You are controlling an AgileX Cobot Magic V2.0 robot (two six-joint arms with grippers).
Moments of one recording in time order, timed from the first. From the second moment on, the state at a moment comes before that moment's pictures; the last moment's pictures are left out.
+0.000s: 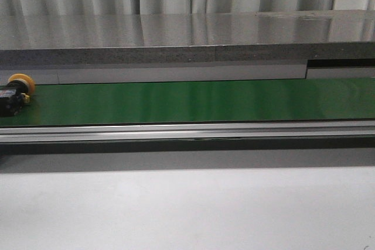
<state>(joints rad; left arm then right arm) 0.06 1.06 -0.99 -0.12 0.51 0.18 0.10 -0.01 0.03 0.01 0.08 0.04</state>
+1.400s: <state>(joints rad) 0.06 0.29 -0.42 -0.18 0.40 0.18 0.10 -0.01 0.03 0.01 0.08 0.04</state>
